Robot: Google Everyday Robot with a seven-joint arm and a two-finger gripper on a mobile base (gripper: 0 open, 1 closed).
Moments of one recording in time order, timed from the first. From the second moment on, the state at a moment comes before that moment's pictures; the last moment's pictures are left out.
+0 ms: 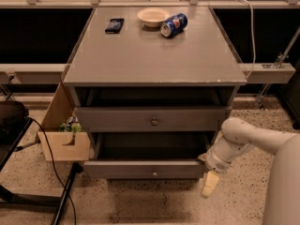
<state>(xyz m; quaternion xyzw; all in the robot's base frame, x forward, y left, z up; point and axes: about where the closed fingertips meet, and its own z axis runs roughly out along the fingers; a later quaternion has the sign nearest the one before) 0.484 -0.207 0.439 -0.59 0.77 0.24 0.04</state>
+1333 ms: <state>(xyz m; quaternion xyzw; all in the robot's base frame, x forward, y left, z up) 0.463 -0.207 0.444 -0.58 0.76 0.28 0.00</state>
